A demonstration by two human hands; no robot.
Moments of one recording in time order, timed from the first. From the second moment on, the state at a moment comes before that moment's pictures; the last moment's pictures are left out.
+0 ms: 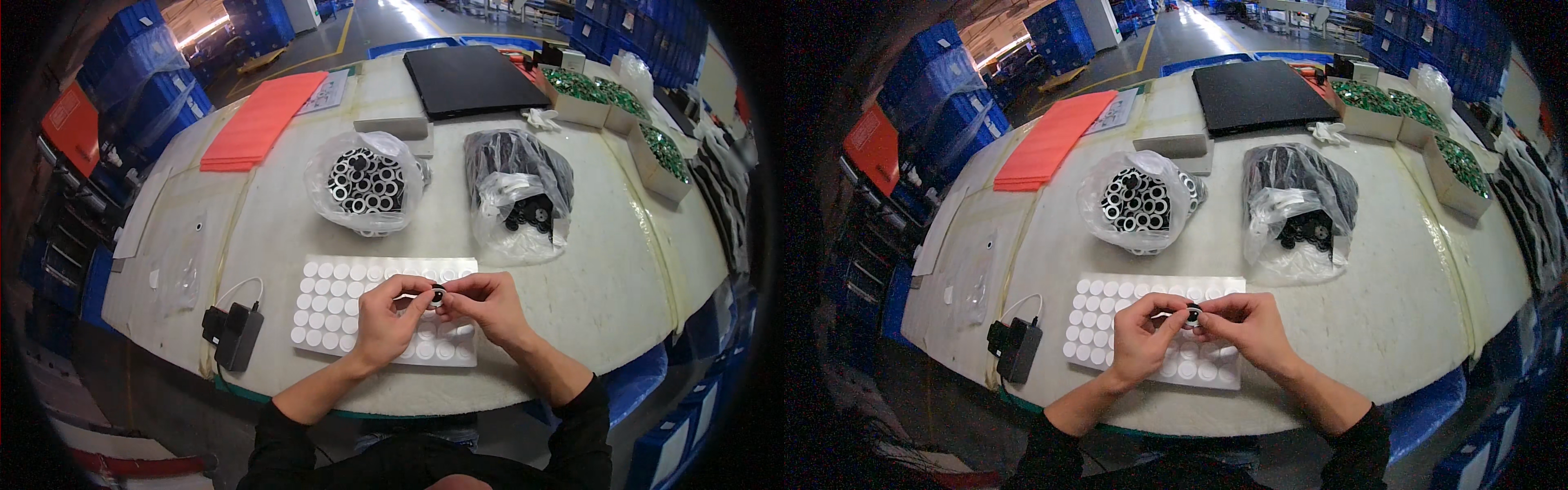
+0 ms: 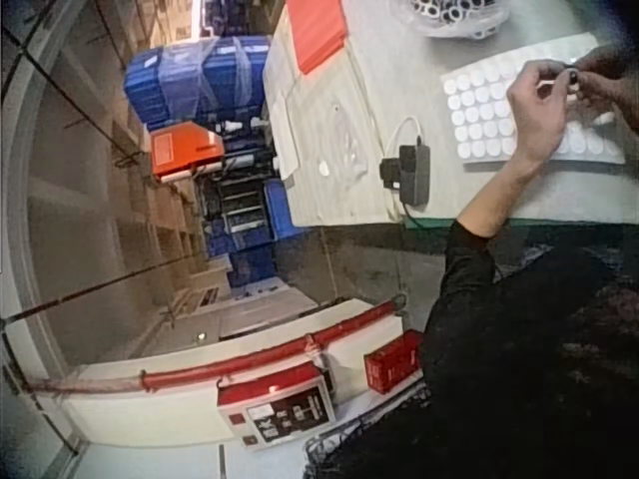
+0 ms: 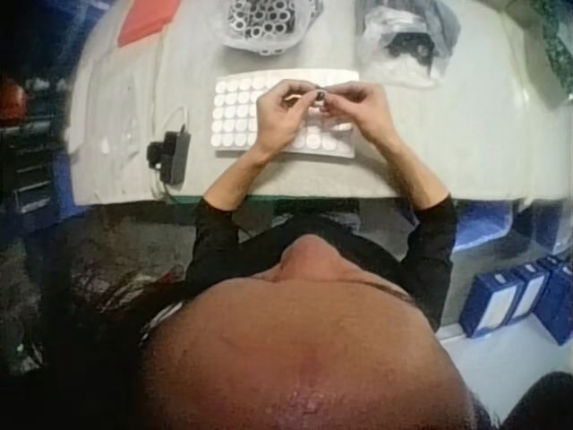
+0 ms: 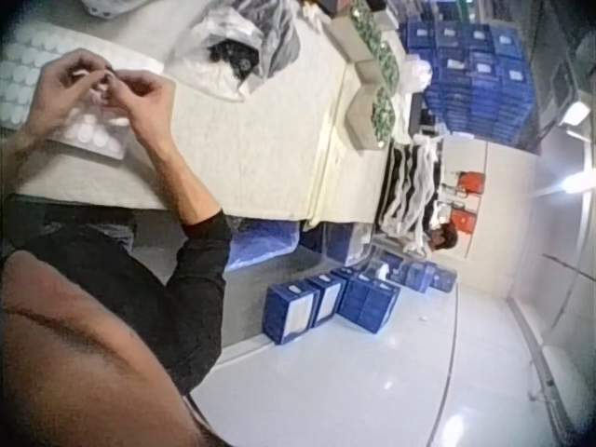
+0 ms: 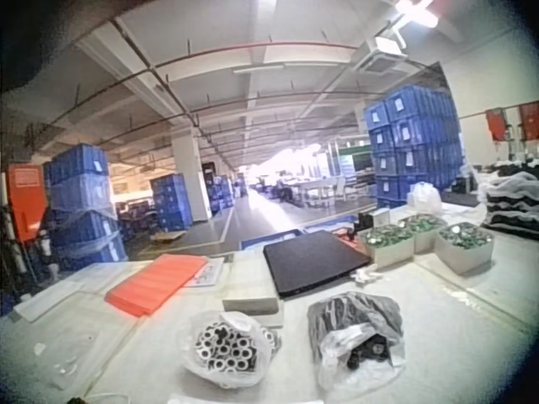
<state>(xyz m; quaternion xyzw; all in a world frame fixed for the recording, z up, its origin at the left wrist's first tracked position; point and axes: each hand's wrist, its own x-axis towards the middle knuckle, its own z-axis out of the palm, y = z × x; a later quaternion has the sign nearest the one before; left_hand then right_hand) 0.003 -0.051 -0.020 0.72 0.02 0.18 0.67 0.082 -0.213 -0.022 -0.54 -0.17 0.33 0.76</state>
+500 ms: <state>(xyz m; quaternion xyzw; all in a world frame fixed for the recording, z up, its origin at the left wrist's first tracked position) 0.002 -0.047 -0.018 0.67 0.04 0.09 0.74 0.076 -0.213 -0.026 -0.58 -0.19 0.26 0.75</state>
